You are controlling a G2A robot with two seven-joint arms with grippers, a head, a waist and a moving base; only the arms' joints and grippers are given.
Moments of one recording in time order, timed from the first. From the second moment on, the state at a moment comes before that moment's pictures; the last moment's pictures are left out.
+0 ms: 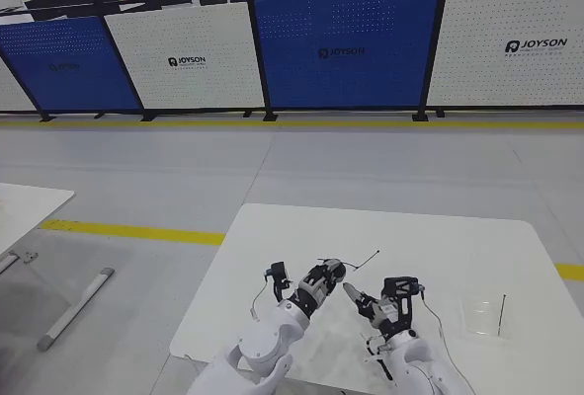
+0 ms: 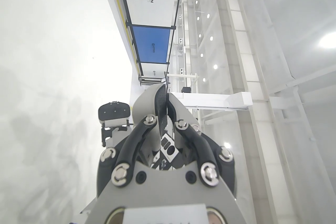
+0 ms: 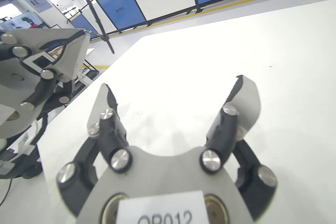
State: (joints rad) left arm 1.48 -1.30 -1.10 -1.70 -0.43 0.02 0.02; right arm -1.42 -1.39 1.02 -1.49 -0.98 -0.01 0.03
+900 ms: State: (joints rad) left arm 1.48 -1.30 -1.08 -1.68 -0.37 0.03 0.01; right arm -1.44 -1.39 1.02 -1.53 -1.00 -0.03 0.01
